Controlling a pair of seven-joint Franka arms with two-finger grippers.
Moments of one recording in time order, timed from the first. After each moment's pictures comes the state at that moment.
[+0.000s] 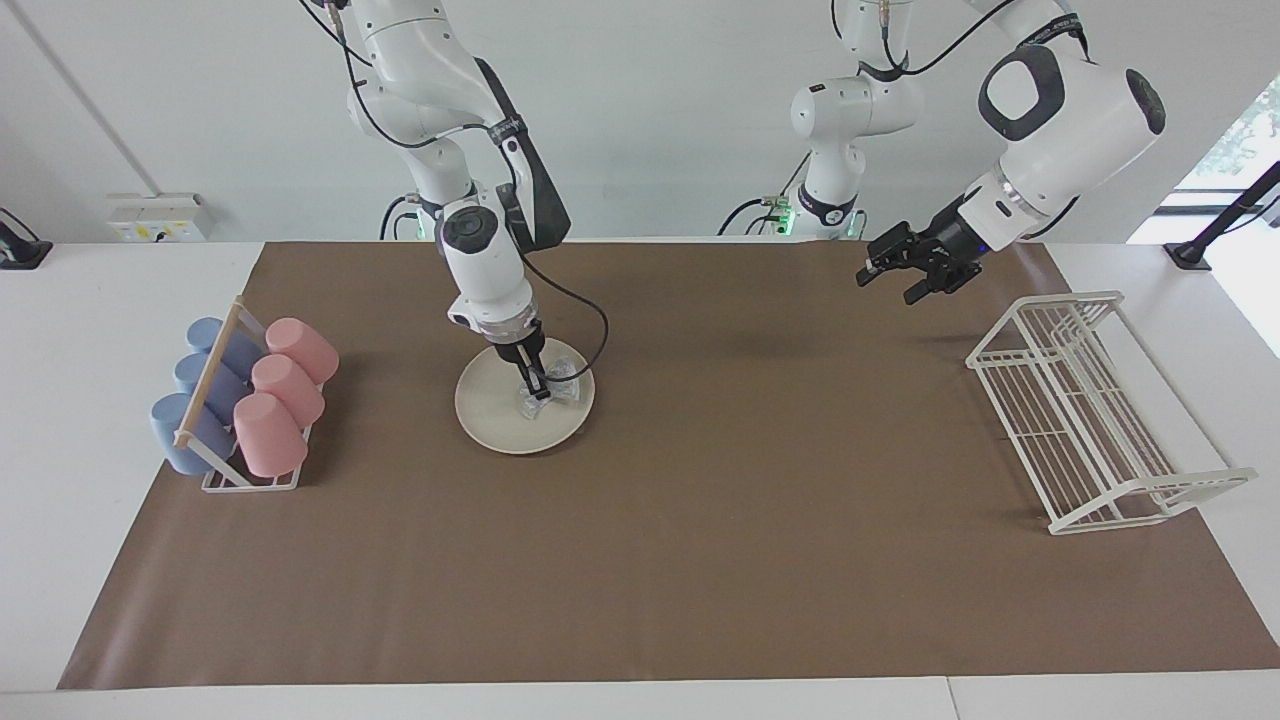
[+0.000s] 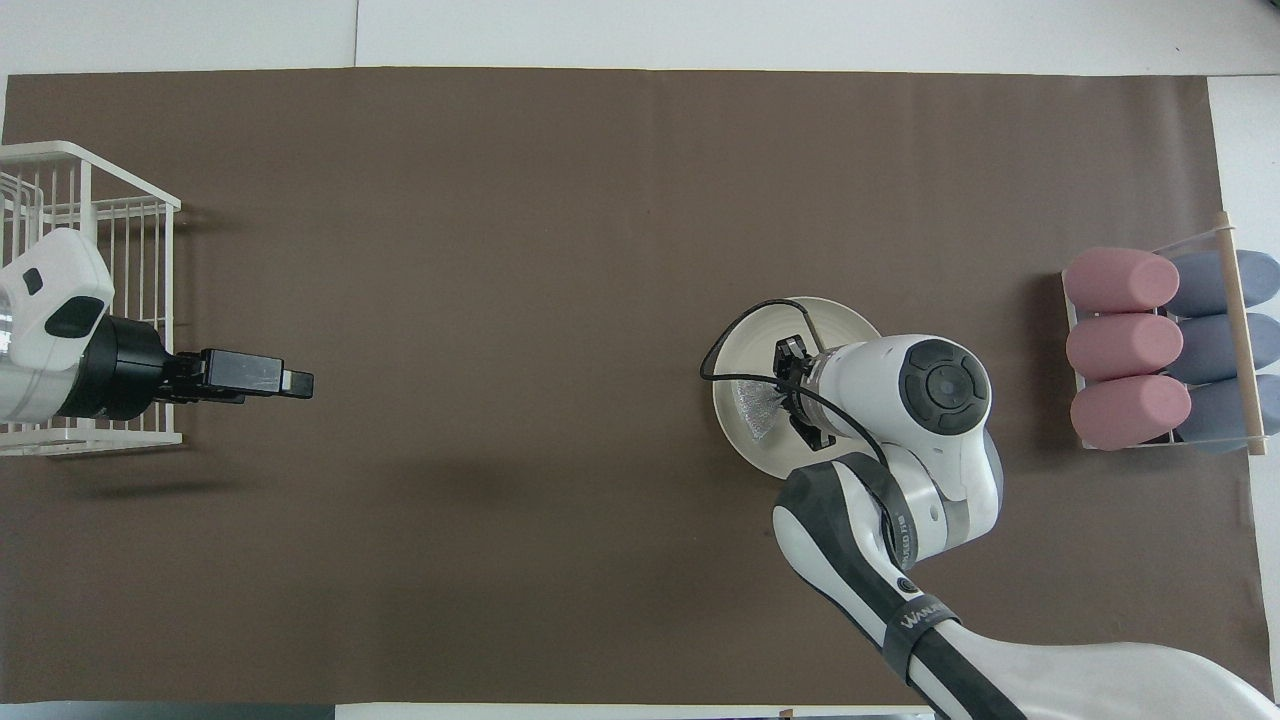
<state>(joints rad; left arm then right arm) 0.09 -0.18 -0.12 -2.05 -0.50 1.77 0.18 0.17 0.15 0.23 -2.29 0.13 2.54 1.57</state>
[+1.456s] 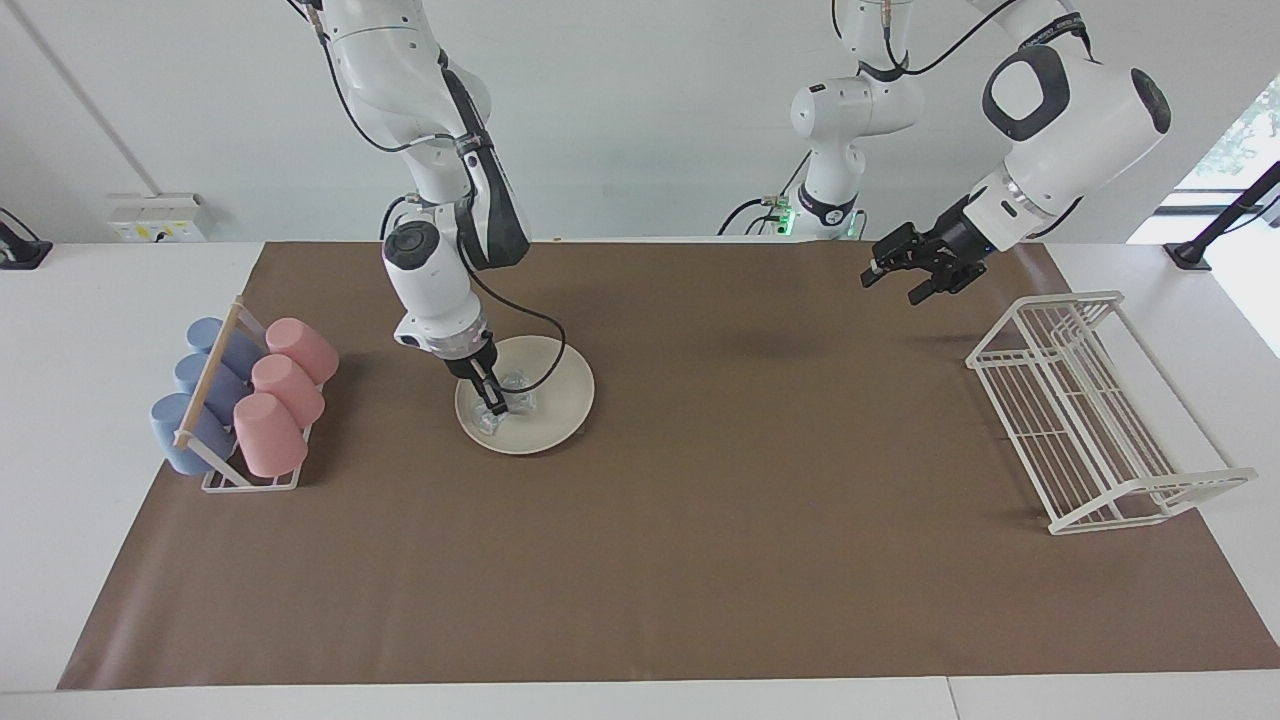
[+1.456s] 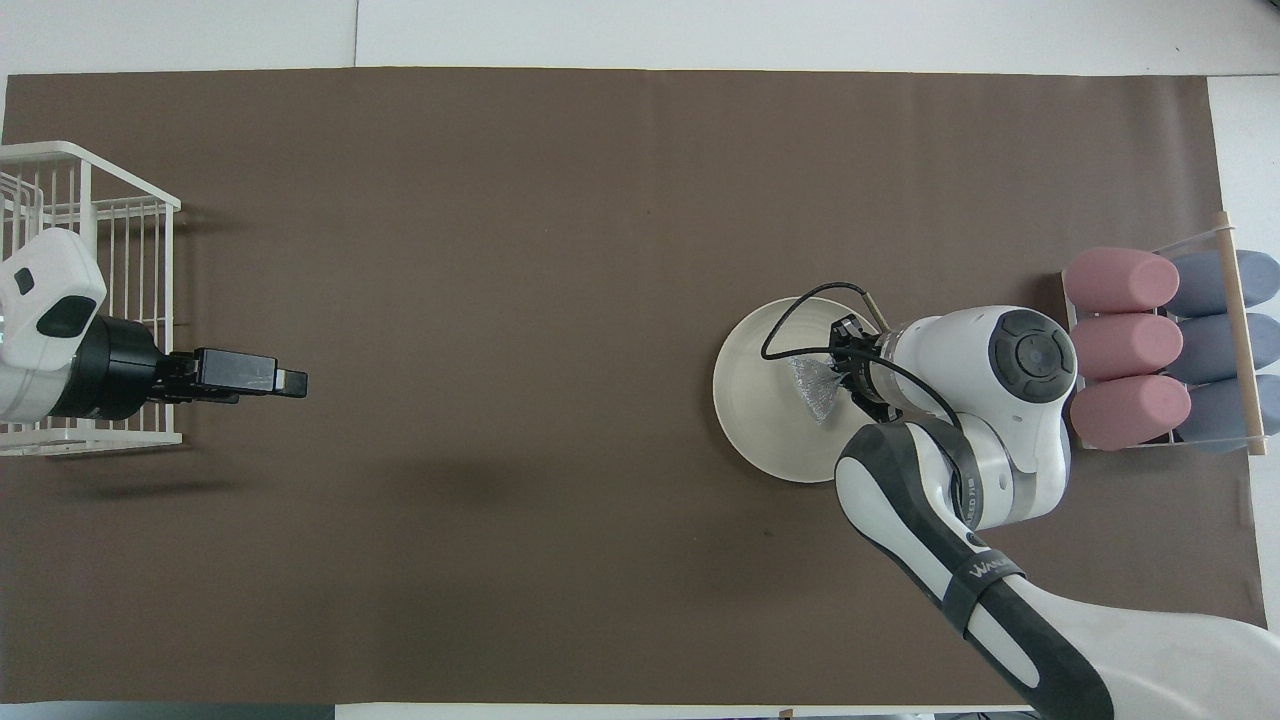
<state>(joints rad) 0.10 -0.18 -0.12 -2.05 -0.50 1.77 0.18 0.04 0.15 0.22 -2.29 0.13 2.54 1.29</state>
